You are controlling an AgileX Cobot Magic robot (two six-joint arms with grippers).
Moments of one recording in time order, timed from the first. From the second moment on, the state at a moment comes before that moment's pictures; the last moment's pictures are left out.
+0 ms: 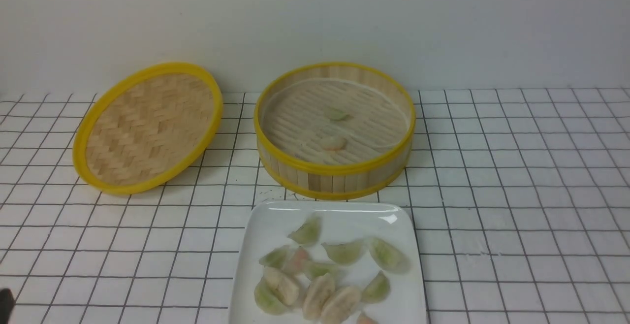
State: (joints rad) right arm 0.72 -0.02 -0.49 -0.66 0.46 0.77; left arm -0.01 -0.01 -0.04 -0.05 0.33 0.08
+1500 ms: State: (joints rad) right arm 0.72 -0.02 -0.36 0.04 0.45 0.04; left arm -0.01 -0.01 0.03 -0.05 0.39 0.08
